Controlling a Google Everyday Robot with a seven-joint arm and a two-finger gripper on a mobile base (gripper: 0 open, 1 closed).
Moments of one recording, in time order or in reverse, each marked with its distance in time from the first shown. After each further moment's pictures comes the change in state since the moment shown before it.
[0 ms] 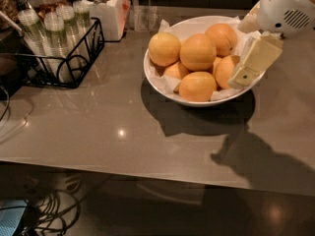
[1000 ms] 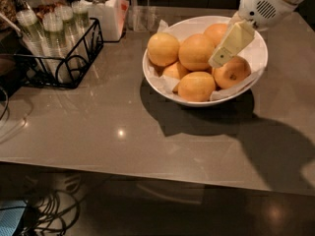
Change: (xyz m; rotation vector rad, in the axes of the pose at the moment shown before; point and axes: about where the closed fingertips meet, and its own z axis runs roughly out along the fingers) arm -0.017 -0.060 0.043 -0.028 -0.072 0.192
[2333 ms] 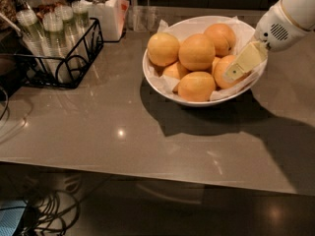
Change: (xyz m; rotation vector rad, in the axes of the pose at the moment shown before) arm 0.063 -0.011 0.019 -0.008 0.030 0.196
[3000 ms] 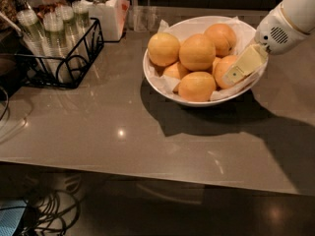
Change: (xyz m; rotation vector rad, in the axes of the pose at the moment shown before) arm 0.007 0.000 0.005 -0.011 0.008 0.016
